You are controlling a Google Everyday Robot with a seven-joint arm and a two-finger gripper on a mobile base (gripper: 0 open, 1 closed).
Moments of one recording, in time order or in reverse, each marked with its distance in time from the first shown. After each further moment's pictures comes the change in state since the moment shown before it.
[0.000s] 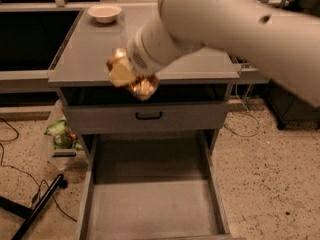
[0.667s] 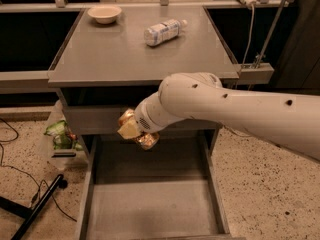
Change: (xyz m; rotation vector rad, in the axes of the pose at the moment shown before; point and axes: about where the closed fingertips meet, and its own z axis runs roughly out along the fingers) arm 0.137 0.035 0.113 -0.091 0.087 0.092
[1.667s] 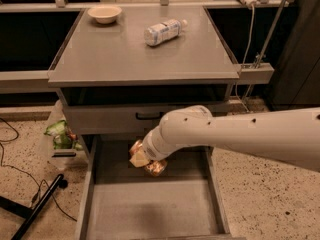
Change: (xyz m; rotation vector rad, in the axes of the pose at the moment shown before) arm 0.102 0.004 0.075 -0.036 0.149 0.044
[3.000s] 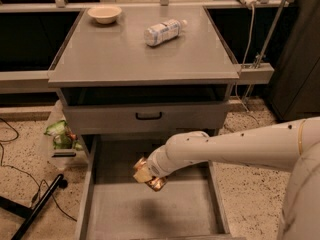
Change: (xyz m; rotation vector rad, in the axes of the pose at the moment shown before) arm 0.059 0.002 0.073 -0.064 -0.009 0.057
